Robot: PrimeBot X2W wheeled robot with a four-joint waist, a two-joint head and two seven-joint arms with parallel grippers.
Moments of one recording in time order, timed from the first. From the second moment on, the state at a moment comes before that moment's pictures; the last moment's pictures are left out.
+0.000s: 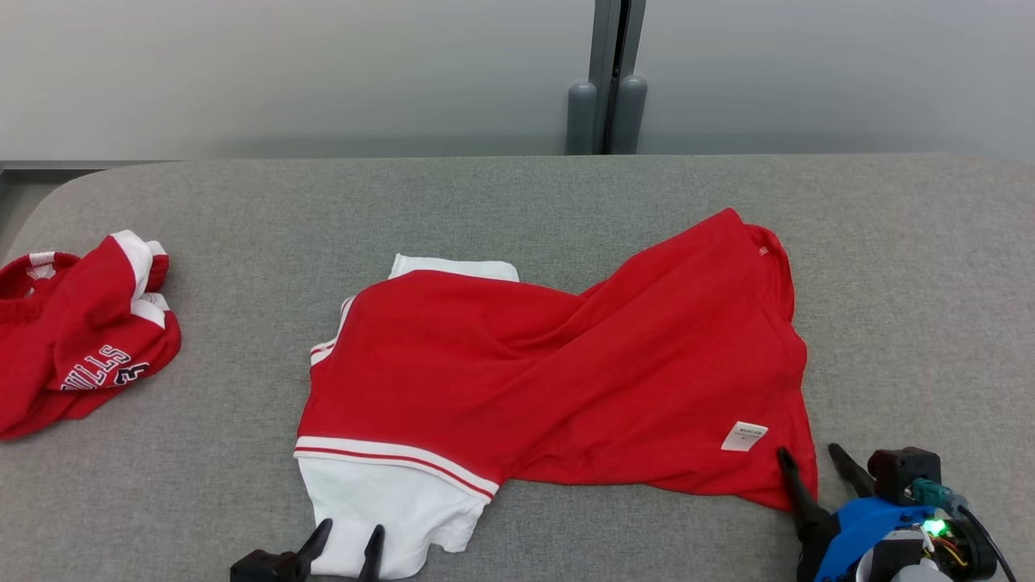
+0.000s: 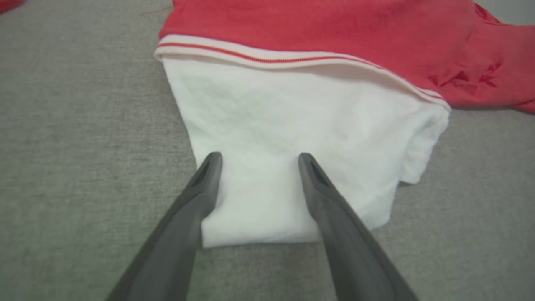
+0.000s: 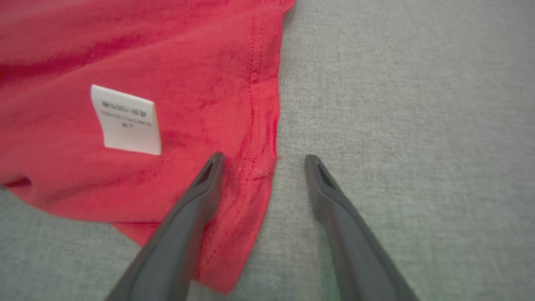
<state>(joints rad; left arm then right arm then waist) -0.02 0.24 -0.41 0.54 -0.43 -0.13 -0.23 -0.24 -0.18 0.12 0.75 0.25 0.13 -0.19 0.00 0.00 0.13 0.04</state>
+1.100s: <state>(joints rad) -0.26 0.34 -0.35 0.17 -0.42 -0.10 -0.24 -0.37 -0.24 0.18 0.37 0.42 0.13 -0.23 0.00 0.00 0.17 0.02</state>
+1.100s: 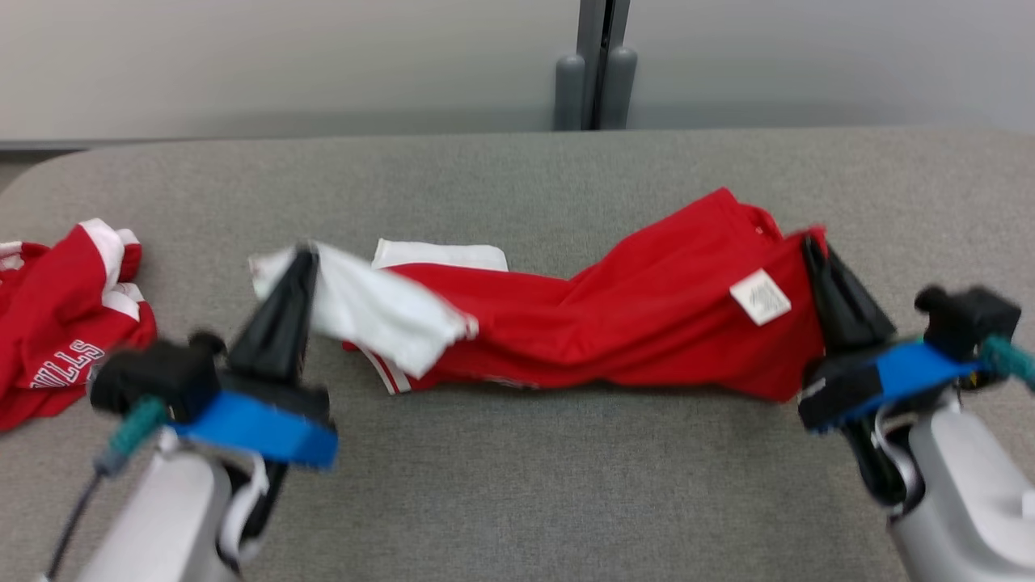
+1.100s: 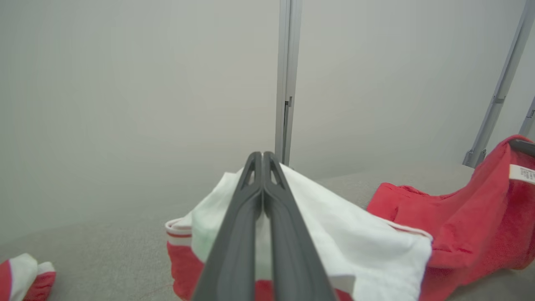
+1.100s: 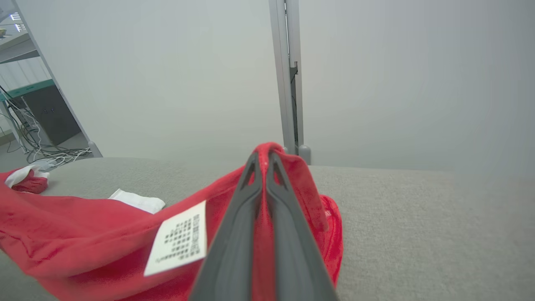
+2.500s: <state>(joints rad) -1.42 0.39 -0.59 0.64 -0.64 -0.13 -0.26 -1.43 -0.30 0.52 0.89 0.67 0.13 -0.26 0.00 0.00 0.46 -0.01</state>
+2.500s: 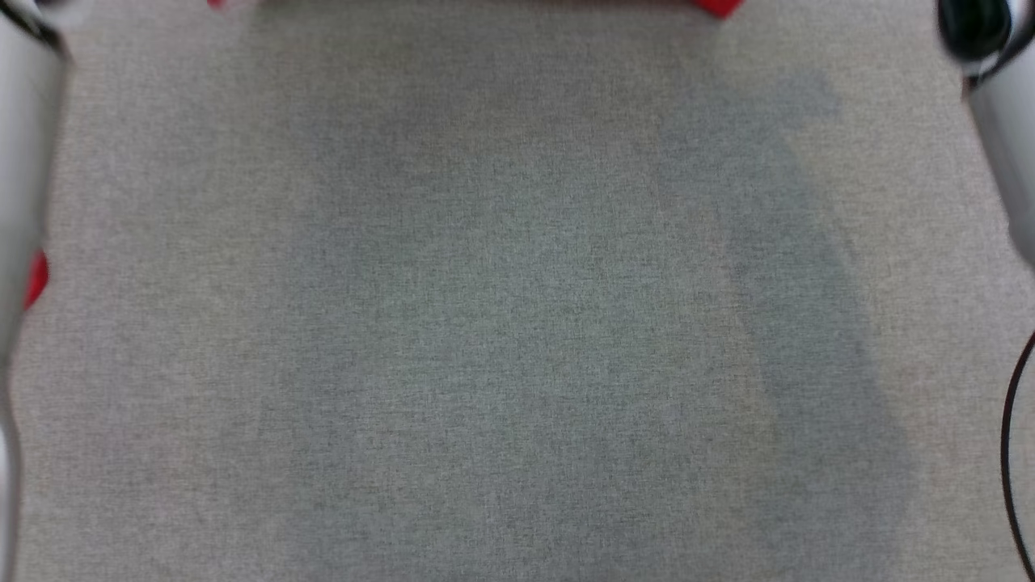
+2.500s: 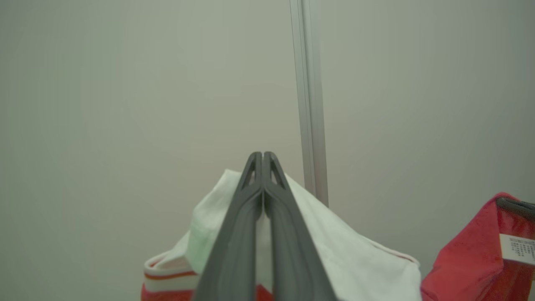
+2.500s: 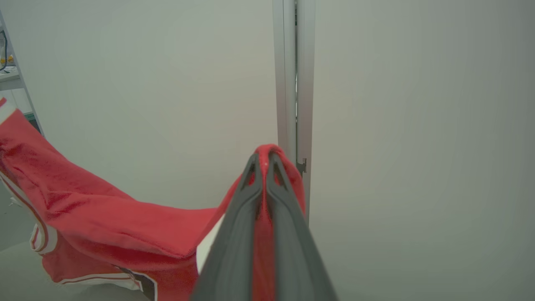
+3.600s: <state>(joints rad) 0.09 0.30 -0.36 0.00 -0.51 0.05 -0.26 -0.08 -0.35 0.35 0.33 0.69 0.13 -0.26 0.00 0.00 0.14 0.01</state>
